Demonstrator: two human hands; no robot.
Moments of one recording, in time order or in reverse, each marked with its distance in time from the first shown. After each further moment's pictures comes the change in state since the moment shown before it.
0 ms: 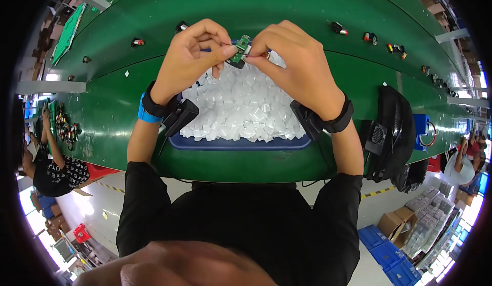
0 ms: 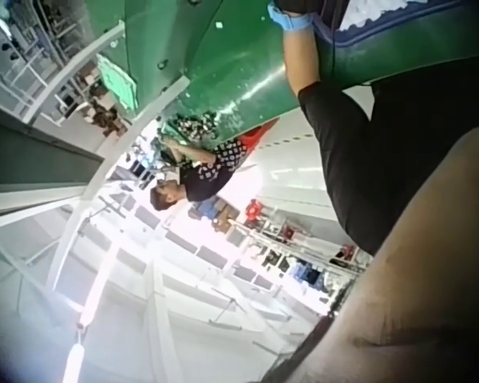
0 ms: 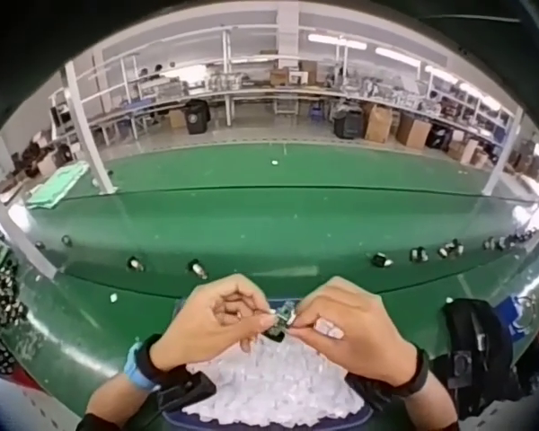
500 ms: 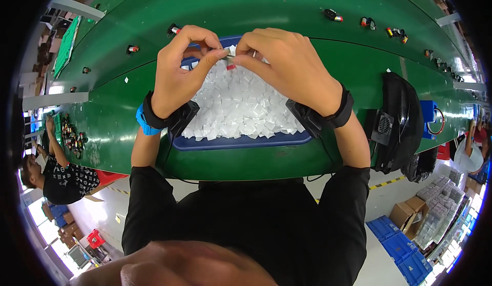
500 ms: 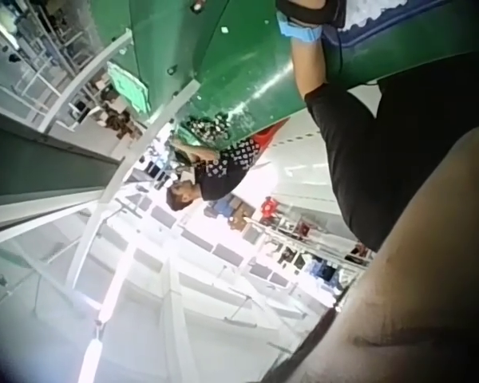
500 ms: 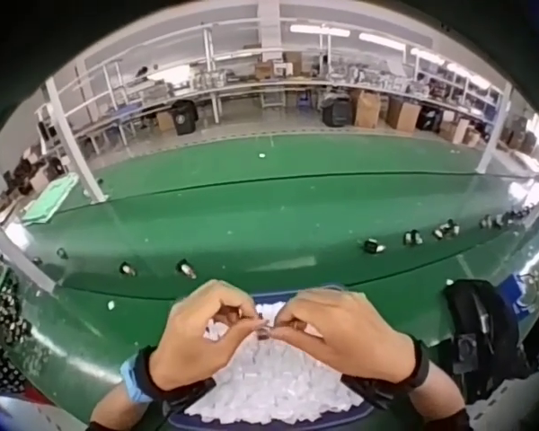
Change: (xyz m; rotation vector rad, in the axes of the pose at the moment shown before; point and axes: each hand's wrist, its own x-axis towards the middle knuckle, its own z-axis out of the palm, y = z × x) left_hand -0.006 0.003 0.021 0.509 0.172 0.340; right_hand -0.008 -0.009 0.002 0.095 -0.158 0.235
